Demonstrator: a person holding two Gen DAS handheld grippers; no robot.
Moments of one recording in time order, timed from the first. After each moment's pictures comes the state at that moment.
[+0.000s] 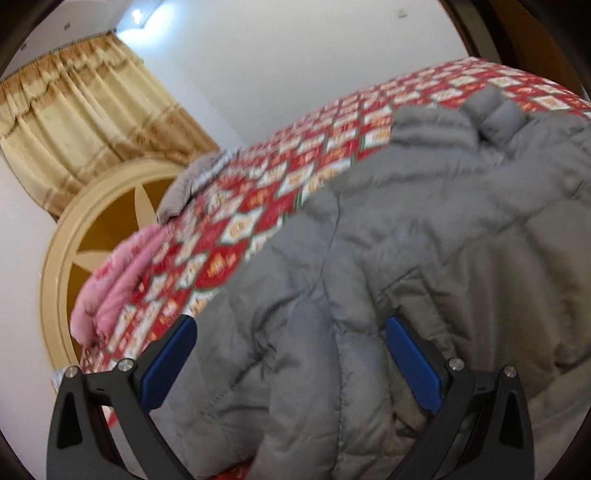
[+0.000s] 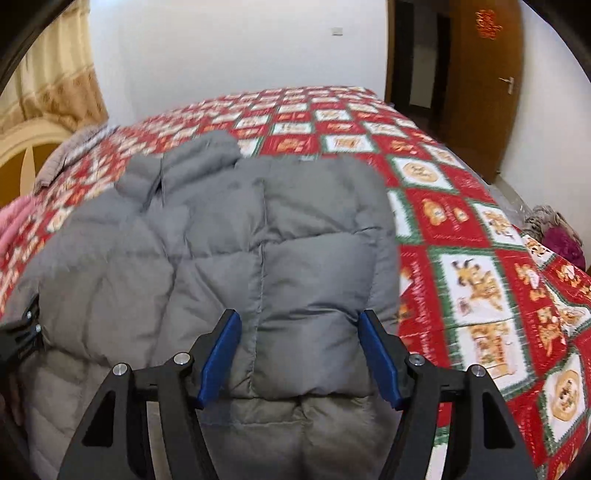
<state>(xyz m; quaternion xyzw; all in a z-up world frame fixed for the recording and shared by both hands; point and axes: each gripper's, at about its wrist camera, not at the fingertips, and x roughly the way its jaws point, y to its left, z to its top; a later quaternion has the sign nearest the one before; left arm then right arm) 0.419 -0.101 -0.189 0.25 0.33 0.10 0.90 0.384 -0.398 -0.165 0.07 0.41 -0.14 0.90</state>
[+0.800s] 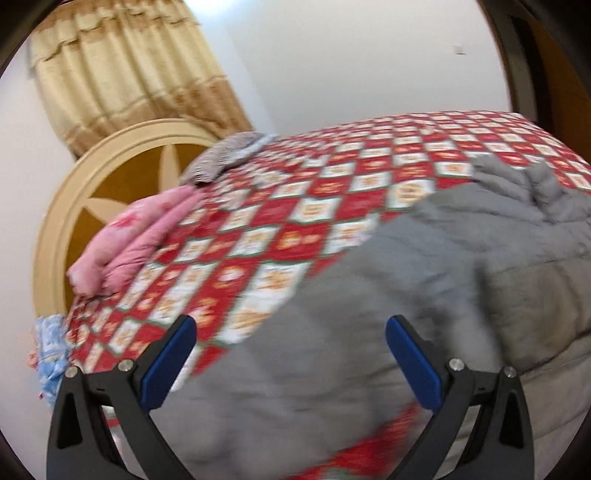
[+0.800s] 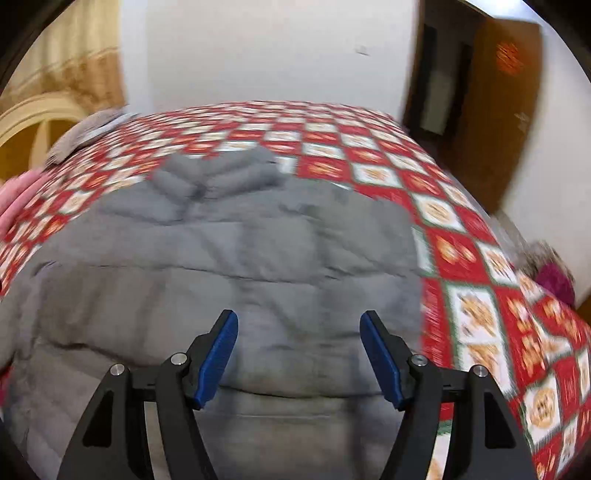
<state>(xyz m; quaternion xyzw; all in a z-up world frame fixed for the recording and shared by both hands) 0.380 0.033 -0.129 0.14 0.32 0.14 0.93 0.389 -0.347 -0.130 0.01 0.40 -0.11 0.91</state>
